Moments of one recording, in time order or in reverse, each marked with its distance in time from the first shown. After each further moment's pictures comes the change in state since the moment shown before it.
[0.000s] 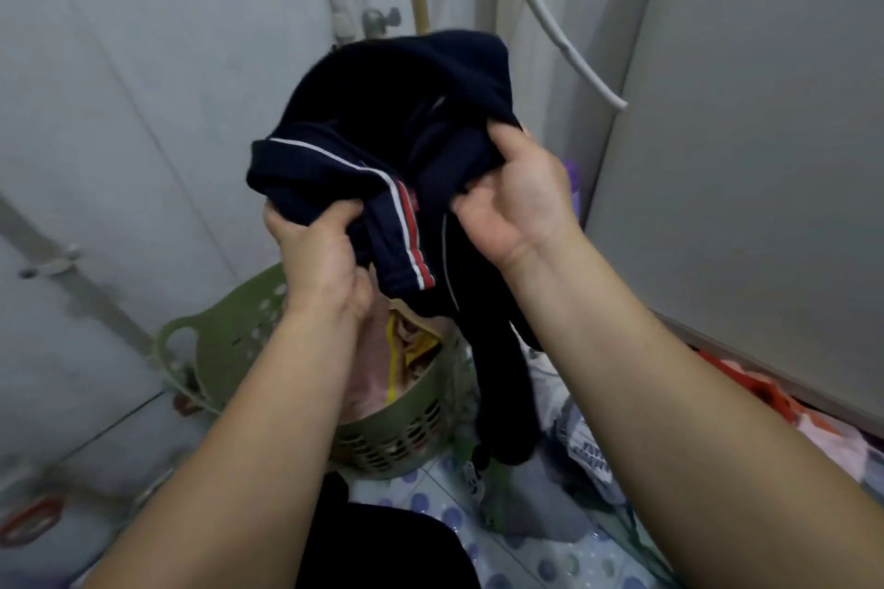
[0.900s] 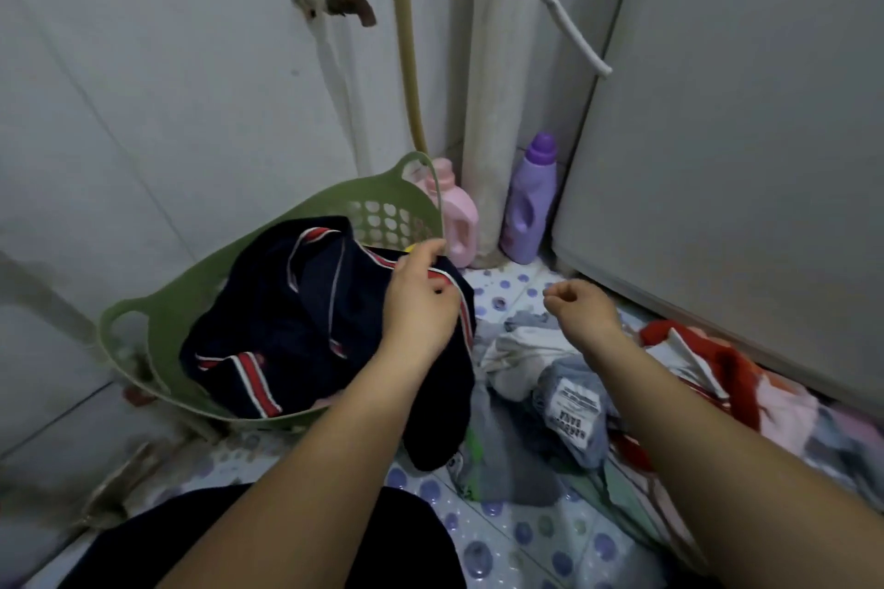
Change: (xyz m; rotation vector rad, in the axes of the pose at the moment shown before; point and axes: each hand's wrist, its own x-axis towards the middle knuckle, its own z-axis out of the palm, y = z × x) left_hand -0.032 -0.101 -0.022 1.036 -0.517 0.009; right_hand -0.001 0.019 -0.221 -1.477 0.502 0.103
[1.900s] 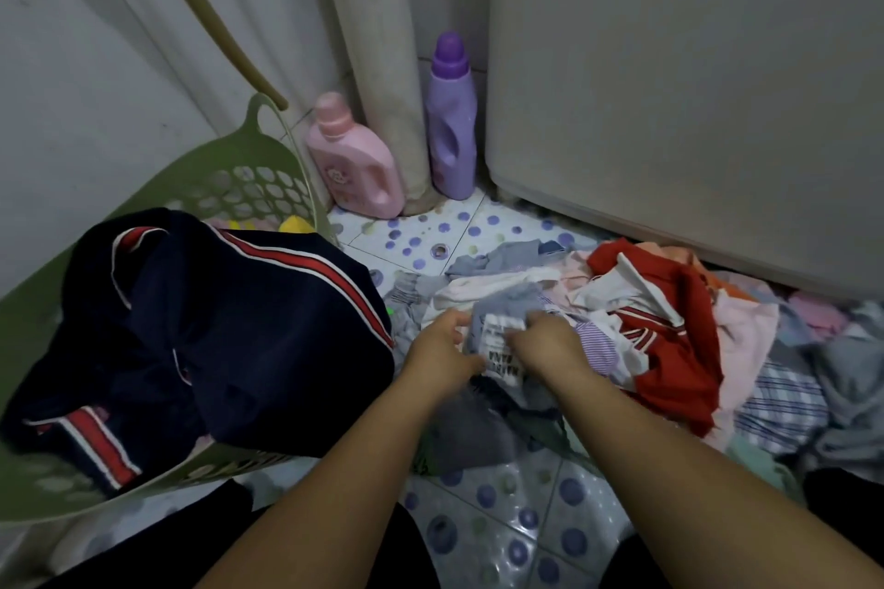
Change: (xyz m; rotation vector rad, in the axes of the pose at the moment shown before) left_hand -0.005 -0.056 0.146 0.175 -0.626 -0.368; right_hand 0.028 0.120 0.010 -0.317 -0.161 0.362
